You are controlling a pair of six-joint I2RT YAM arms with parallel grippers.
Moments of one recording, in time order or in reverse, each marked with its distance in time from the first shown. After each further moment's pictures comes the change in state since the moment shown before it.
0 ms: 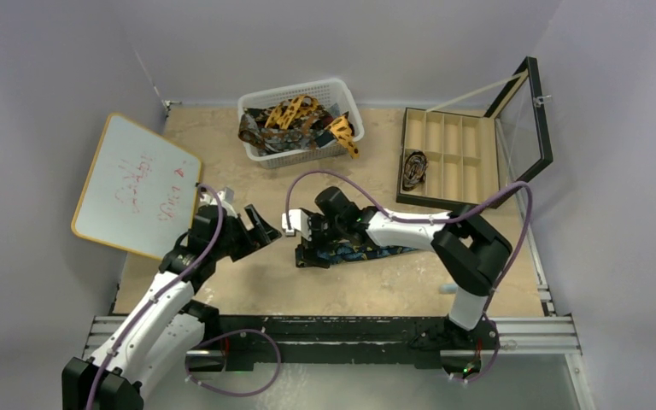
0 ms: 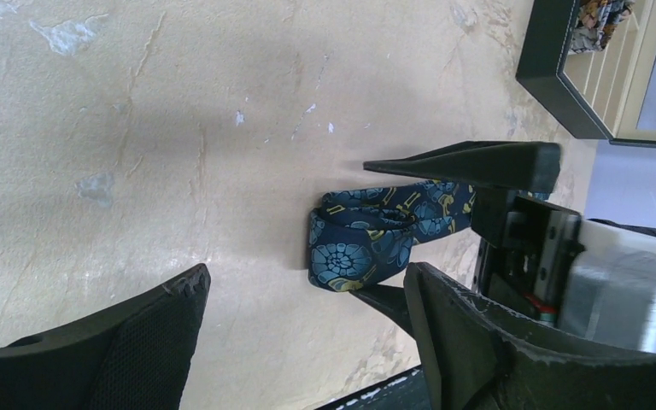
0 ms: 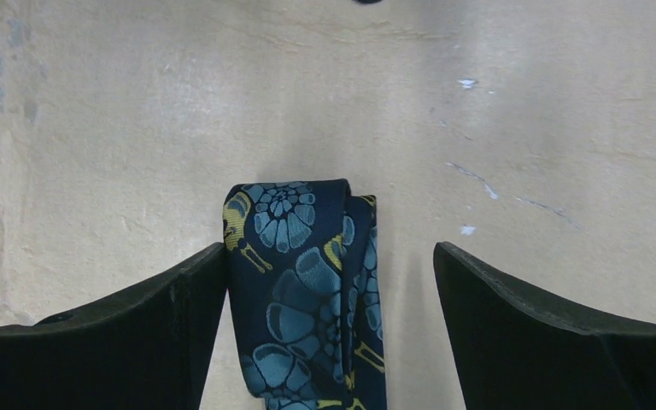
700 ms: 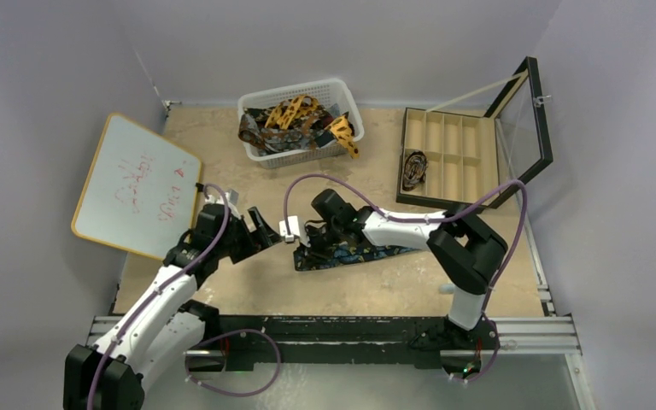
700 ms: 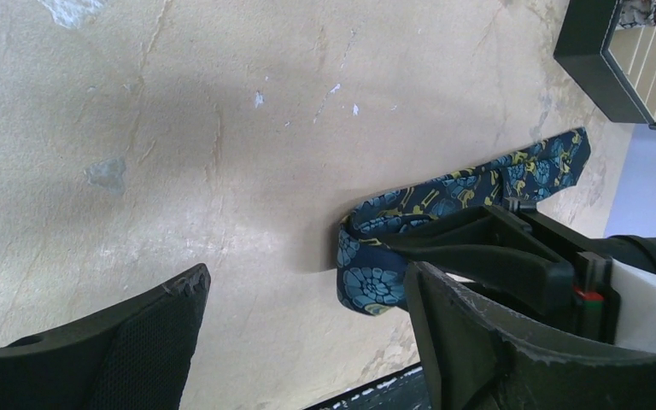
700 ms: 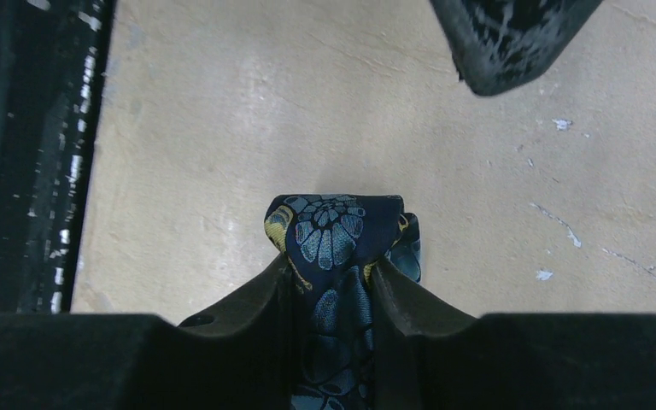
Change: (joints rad) left arm 0.000 0.056 0.003 -0.020 0.005 0.031; right arm 0.016 0.053 0.039 -0.082 -0.148 -0.039
